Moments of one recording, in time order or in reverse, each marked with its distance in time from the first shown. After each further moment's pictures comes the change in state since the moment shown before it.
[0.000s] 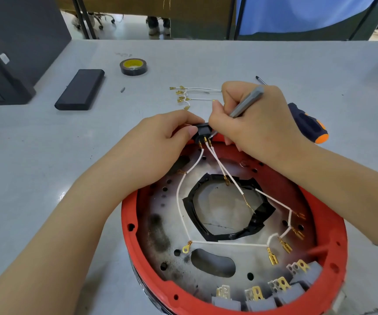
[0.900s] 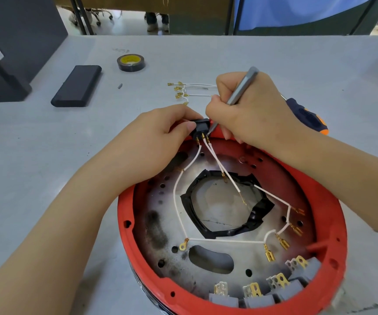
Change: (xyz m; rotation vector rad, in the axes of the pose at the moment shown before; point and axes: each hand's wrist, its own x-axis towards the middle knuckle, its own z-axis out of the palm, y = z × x) left_hand 0.002 0.001 -0.001 0.010 0.013 0.007; right_hand 0.009 -0.003 -0.002 0.146 -0.108 0.073
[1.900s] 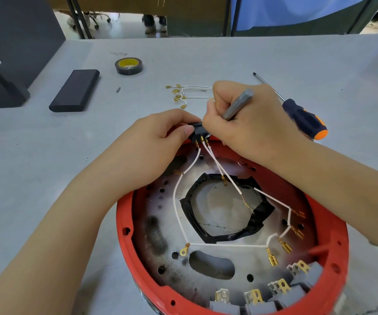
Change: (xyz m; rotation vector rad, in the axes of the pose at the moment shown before) left_hand 0.000 -0.002 0.001 -0.018 -0.012 0.008; right_hand -0.009 0.004 0.002 -0.239 0.086 -0.229
